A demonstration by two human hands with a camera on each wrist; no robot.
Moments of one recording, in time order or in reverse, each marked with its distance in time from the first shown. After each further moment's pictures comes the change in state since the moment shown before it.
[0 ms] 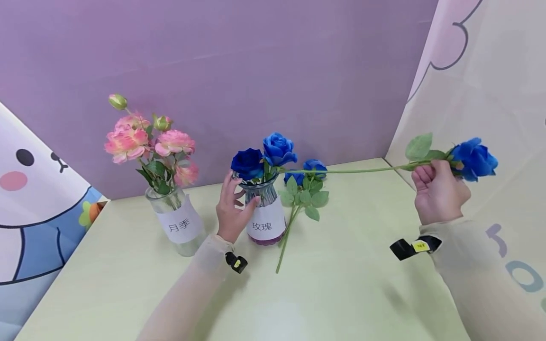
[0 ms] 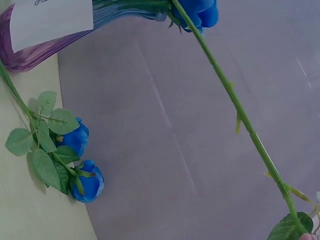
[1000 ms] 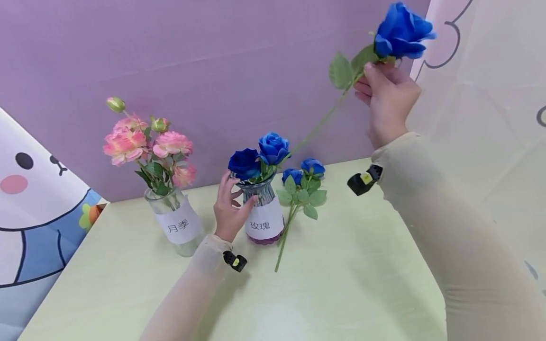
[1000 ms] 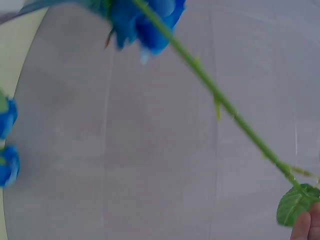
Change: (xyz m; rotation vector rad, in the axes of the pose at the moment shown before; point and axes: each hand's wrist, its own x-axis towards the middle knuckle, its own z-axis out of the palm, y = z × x) left_hand 0.003 0.008 -0.005 0.005 -0.018 -0.054; right_hand -0.040 0.048 0.154 -0.355 -0.375 -0.358
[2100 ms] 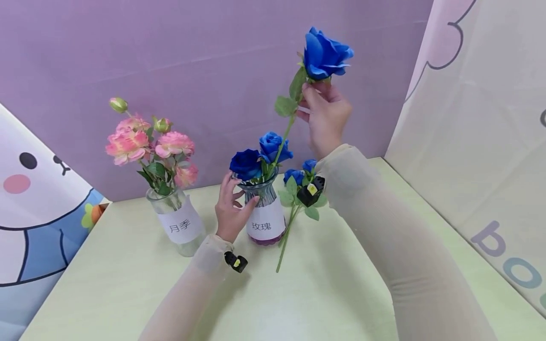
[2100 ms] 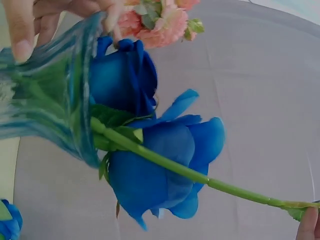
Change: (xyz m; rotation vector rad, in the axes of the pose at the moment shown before) left_hand -0.002 -0.003 -0.001 -0.006 0.002 0.024; right_hand -0.042 0.067 0.051 -0.020 -0.101 0.042
